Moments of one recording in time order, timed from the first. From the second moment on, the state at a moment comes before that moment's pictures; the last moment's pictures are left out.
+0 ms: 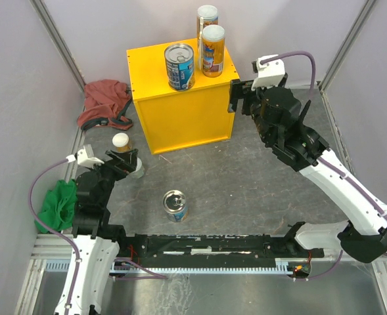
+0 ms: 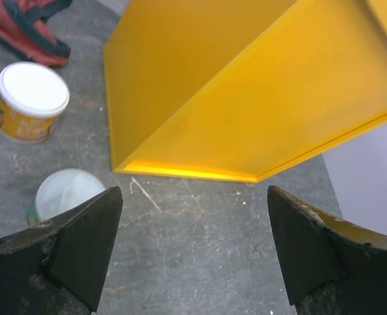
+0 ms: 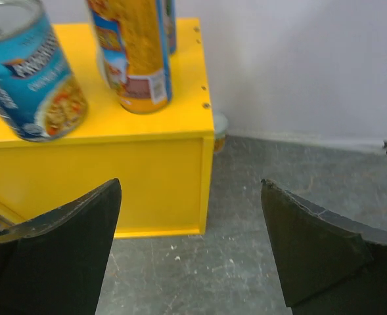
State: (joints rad) left arm -0.05 0.34 0.42 -0.18 0.05 -0.68; right arm 0.79 1.27 1.58 -0.32 0.61 0.01
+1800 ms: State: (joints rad) left arm -0.45 1.17 1.20 0.21 0.29 -0.03; right arm 0.41 1.49 1.37 -0.30 0.42 0.46
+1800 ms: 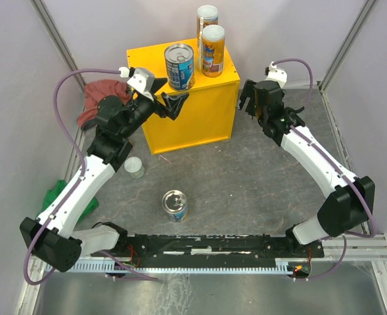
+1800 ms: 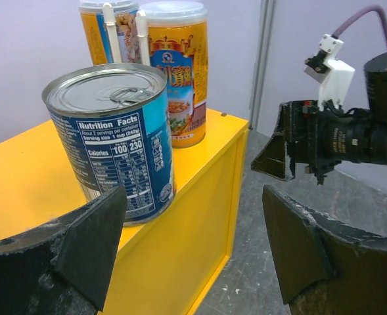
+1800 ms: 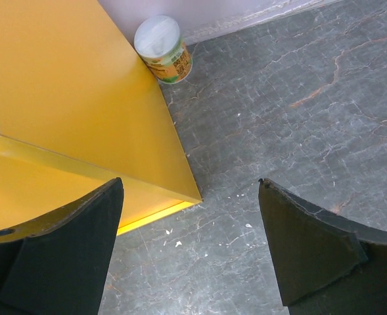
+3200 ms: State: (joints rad) left arm -0.53 1.59 1.53 0.23 -0.23 0.07; right arm 0.40 1.56 1.39 -0.24 0.38 0.50
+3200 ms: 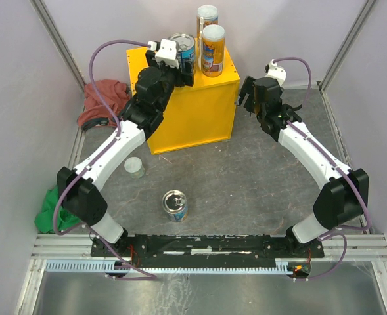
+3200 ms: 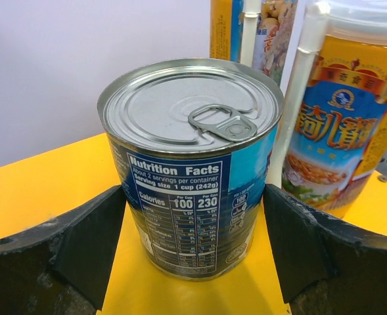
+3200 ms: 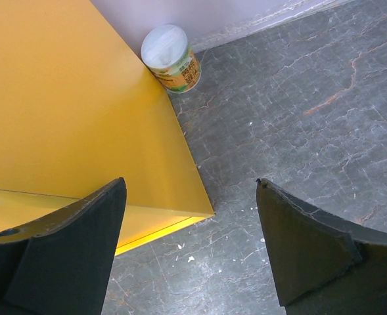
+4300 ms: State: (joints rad) left arm -0.44 1.82 1.74 0.31 -0.19 0.04; right arm 0.40 1.56 1.39 -0.24 0.37 0.50
